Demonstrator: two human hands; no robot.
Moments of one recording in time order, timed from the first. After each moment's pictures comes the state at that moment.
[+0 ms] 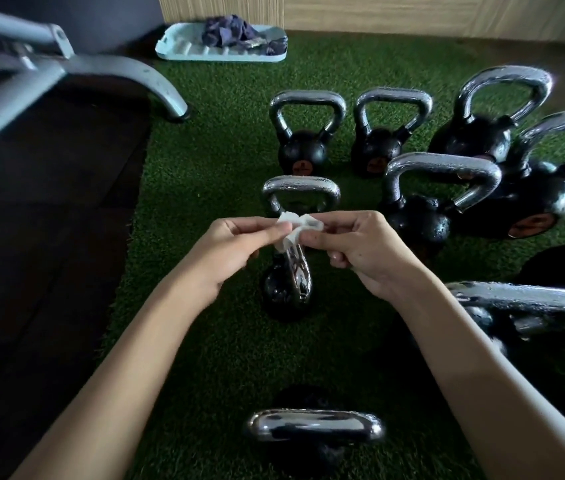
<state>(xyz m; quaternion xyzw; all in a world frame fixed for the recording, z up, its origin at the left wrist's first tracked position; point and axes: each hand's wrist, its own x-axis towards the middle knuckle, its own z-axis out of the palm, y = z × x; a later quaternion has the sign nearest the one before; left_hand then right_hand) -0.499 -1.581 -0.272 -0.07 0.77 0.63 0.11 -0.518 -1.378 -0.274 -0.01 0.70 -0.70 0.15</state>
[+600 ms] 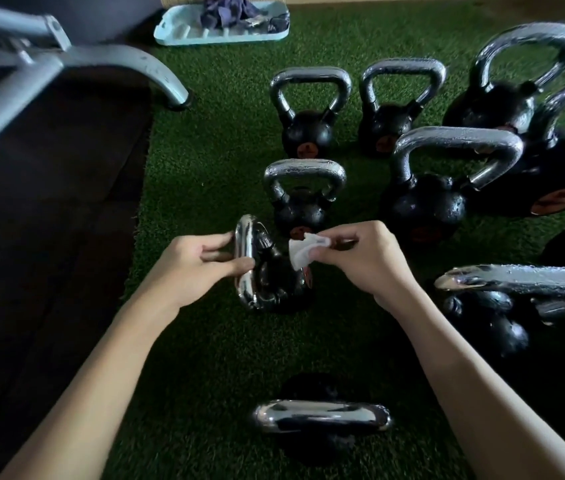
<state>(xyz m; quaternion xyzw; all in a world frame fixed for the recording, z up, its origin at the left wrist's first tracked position) -0.477 -1.624 -0.293 -0.14 0.86 0.47 0.12 -0.510 -1.371 -0.322 -0.03 0.86 -0.51 0.02</state>
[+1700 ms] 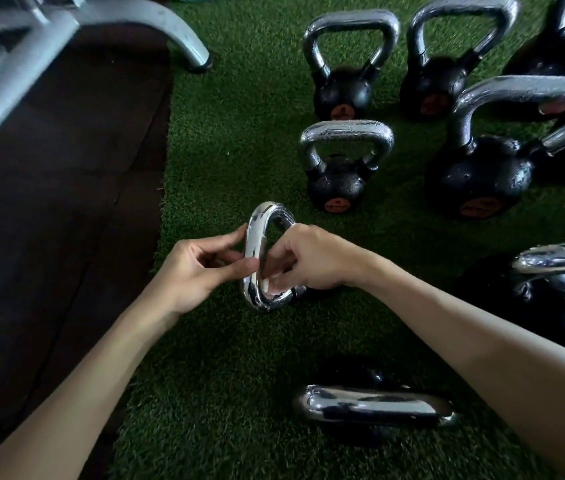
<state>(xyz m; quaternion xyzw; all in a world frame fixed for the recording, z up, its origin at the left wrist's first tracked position) -0.456 -1.673 -0.339 -0.08 0.78 0.61 0.10 -0.524 -1.469 -0.348 -0.30 0.83 -0.38 0.29</state>
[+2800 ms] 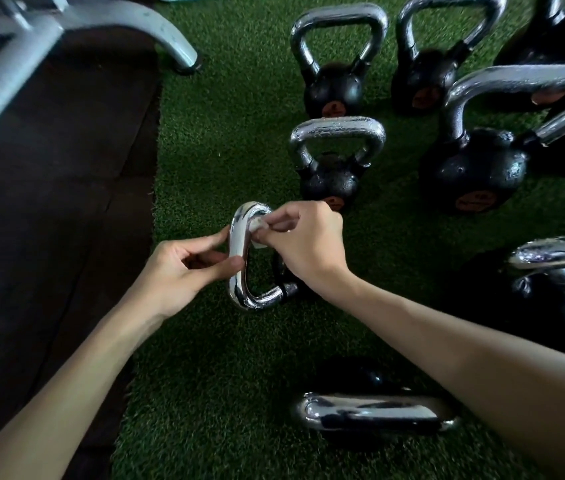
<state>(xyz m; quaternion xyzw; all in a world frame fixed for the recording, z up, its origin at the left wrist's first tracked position) -0.459 -1.679 -0.333 -0.09 0.83 0.55 0.09 -0.508 -1.489 -0.353 -0.02 0.81 -0.59 0.02</state>
